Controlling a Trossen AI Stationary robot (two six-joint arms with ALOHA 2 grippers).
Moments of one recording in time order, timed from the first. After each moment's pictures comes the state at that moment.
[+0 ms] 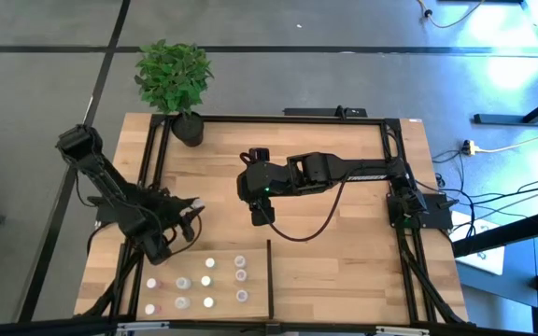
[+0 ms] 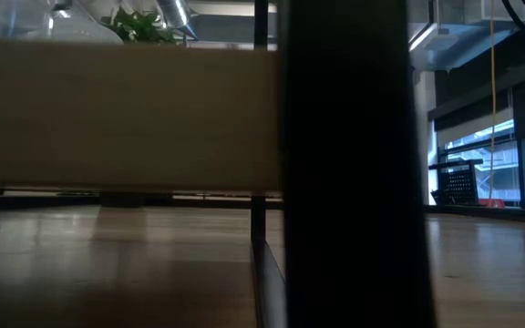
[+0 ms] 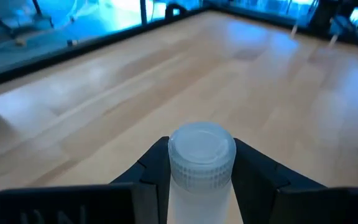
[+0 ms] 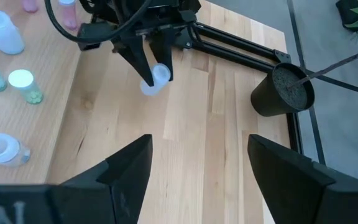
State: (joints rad) left arm -0.91 1.16 0.43 -0.73 -1.22 -1.59; right arm 0.15 2.09 2.34 -1.00 0.29 -0.19
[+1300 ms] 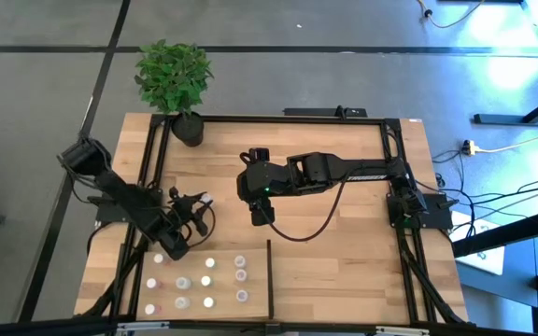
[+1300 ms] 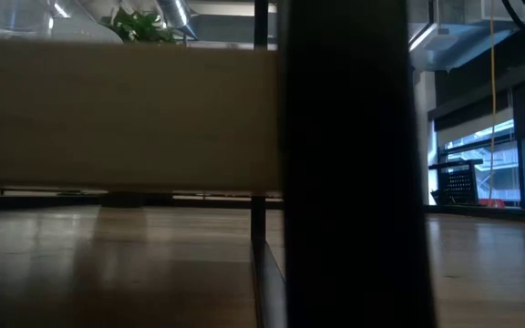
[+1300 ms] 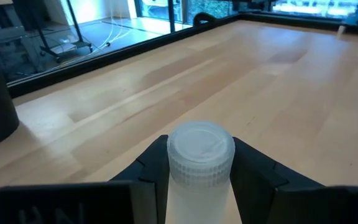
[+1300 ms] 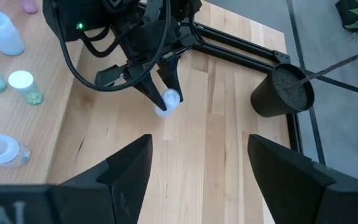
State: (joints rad) left arm -0.73 1.39 0.30 -0.19 -1.32 -1.30; right arm 0.15 2.09 2.34 -1.00 0.29 -0.19
